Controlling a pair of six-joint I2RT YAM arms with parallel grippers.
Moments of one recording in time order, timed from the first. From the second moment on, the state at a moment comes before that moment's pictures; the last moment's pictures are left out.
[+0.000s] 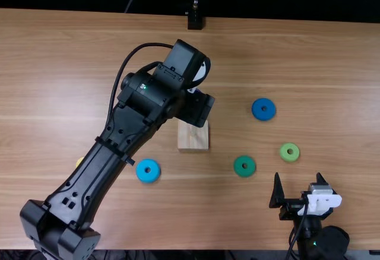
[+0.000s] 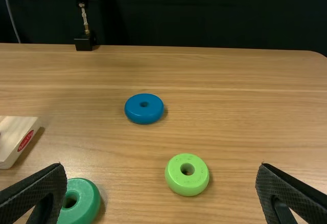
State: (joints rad) left arm -0.58 1.91 2.03 -1.16 0.04 -0.16; right arm -0.06 0.01 0.08 -0.26 -0.07 -0.07
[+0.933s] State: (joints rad) left arm -0.62 2.02 2.07 -1.16 0.04 -0.16; right arm -0.06 0.01 0.08 -0.26 -0.07 -0.07
